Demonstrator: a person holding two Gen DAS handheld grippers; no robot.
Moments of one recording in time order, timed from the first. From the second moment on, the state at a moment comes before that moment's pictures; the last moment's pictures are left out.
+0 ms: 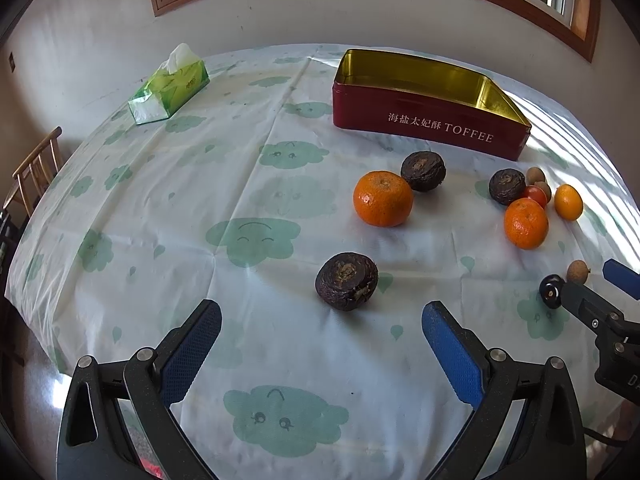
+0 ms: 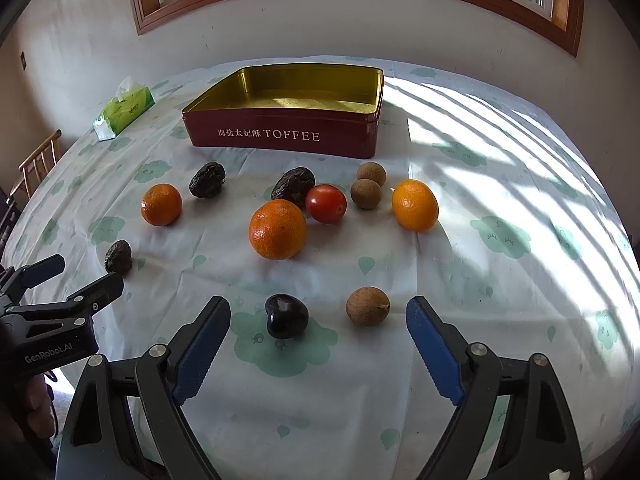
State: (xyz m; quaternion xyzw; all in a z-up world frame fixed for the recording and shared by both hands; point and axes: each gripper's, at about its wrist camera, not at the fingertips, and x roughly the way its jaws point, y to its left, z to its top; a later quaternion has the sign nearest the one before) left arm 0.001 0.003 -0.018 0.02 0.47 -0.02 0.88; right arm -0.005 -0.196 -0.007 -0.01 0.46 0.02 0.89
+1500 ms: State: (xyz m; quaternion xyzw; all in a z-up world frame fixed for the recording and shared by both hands) left arm -0.004 0.003 -0.020 0.02 0.47 -0.02 0.88; right arm -0.014 -0.221 -0.013 0.02 0.47 0.00 0.88
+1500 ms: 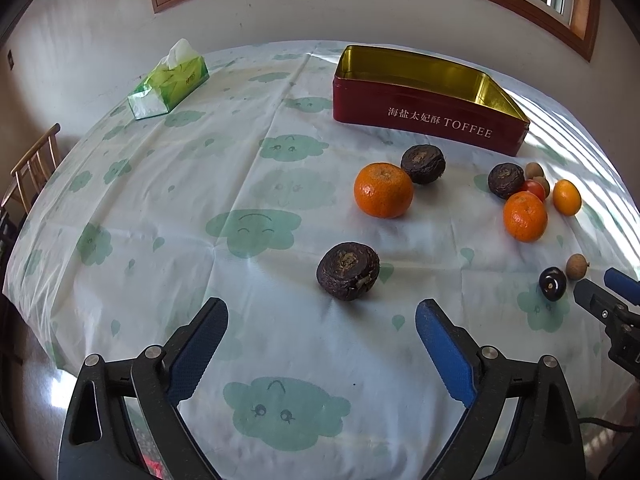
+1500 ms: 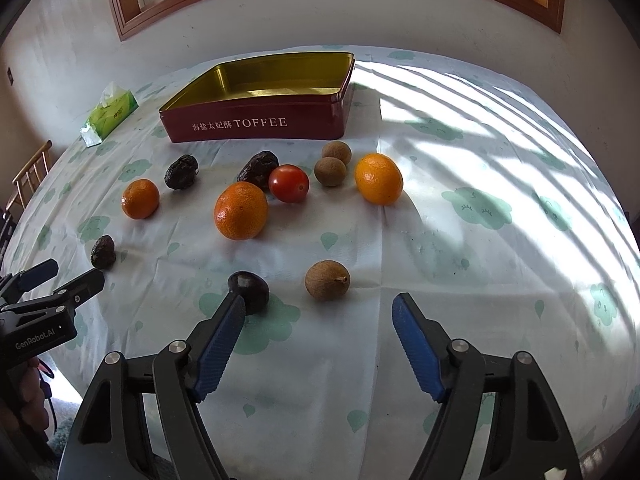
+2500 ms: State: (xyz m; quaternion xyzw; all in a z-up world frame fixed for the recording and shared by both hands) left arm 0.003 0.003 -0.026 0.01 0.48 -0.03 0.87; right arm -0.013 -0.229 -0.023 0.02 0.49 -0.01 0.87
